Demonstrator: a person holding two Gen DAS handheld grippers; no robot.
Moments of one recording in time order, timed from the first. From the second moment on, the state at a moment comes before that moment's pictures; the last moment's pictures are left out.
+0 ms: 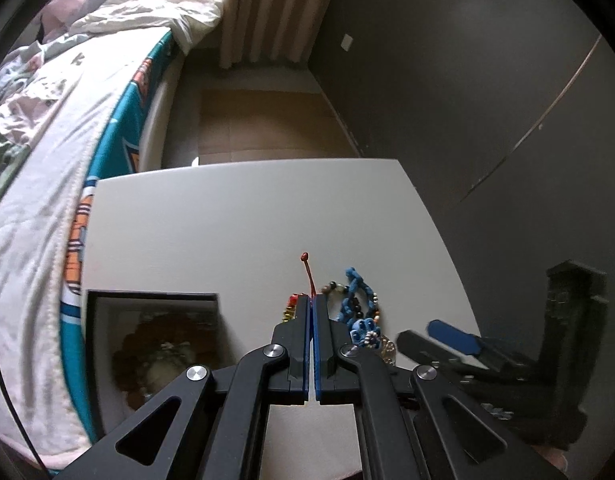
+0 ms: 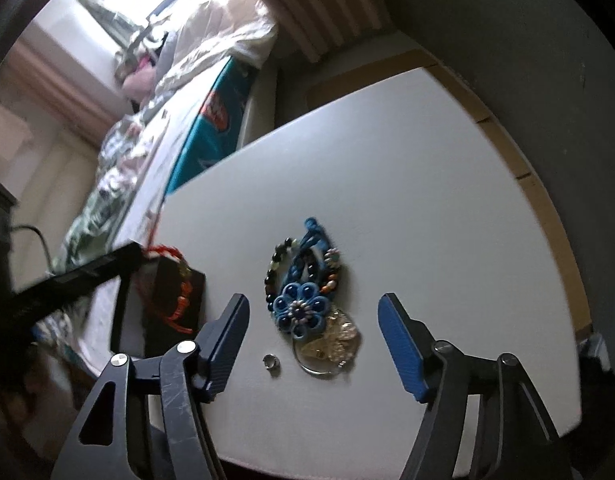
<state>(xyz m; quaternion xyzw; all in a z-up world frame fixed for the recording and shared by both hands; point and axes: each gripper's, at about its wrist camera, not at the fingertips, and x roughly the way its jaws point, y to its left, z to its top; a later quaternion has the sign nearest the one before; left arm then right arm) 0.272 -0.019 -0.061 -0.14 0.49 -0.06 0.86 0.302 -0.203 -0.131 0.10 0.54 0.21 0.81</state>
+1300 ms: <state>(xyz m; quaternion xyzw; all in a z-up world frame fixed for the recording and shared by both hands) 0.208 0.083 -0.026 -0.19 0.44 -0.02 0.88 0.256 -0.129 -0.041 0.10 0.42 0.34 0.83</state>
